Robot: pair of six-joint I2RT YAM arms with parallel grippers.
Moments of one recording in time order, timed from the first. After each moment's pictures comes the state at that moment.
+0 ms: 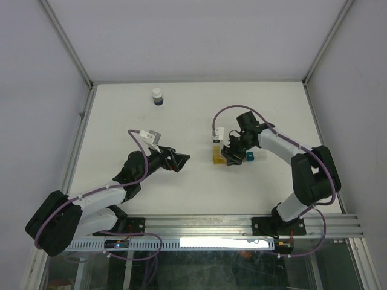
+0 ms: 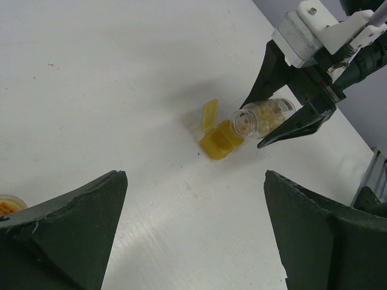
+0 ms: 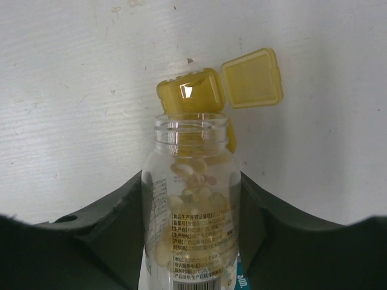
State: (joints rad) left arm -0.63 1.10 0.26 0.74 0.15 -0.50; right arm 0.40 1.58 0.99 -0.64 -0.54 -0.91
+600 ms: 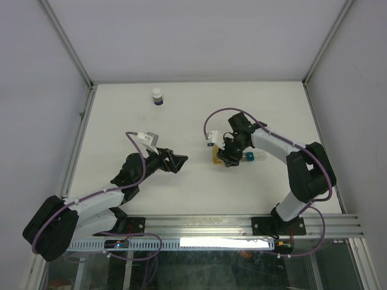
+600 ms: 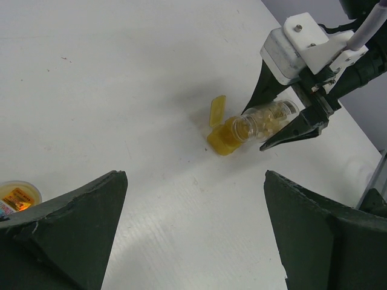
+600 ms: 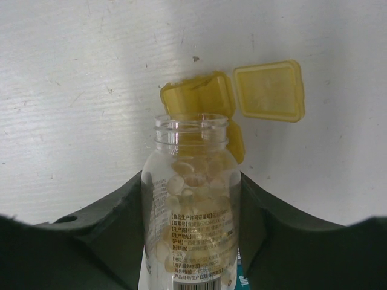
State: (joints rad) left arm -0.63 1.04 0.23 0.70 0.11 -0.49; right arm 0.48 1.63 1.04 -0.69 -0.42 -0.89
